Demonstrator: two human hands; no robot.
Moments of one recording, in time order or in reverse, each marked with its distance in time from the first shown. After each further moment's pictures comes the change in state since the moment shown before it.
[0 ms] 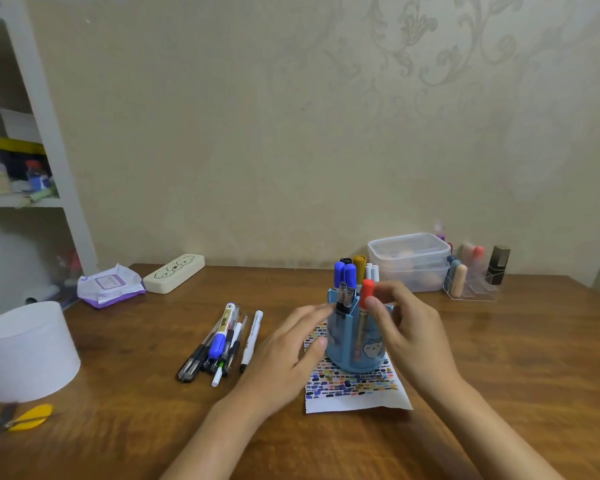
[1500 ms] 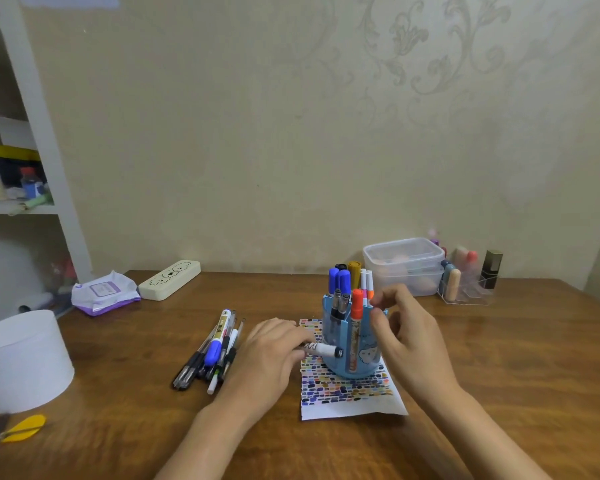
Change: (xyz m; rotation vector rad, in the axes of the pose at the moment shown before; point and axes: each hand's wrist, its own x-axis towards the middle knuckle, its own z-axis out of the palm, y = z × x) left_hand -0.001 -0.025 -0.003 0.299 0.148 0.122; right_hand -0.004 -0.005 -0.004 0.019 0.020 0.059
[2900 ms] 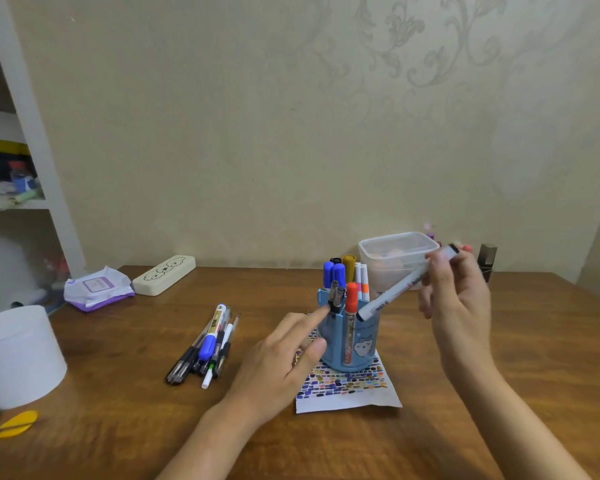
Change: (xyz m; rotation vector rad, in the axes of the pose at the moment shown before) left_hand -0.002 0.035 -0.008 -0.238 -0.153 -0.100; right_hand 0.021 -0.007 -0.037 0.618 0.342 0.036
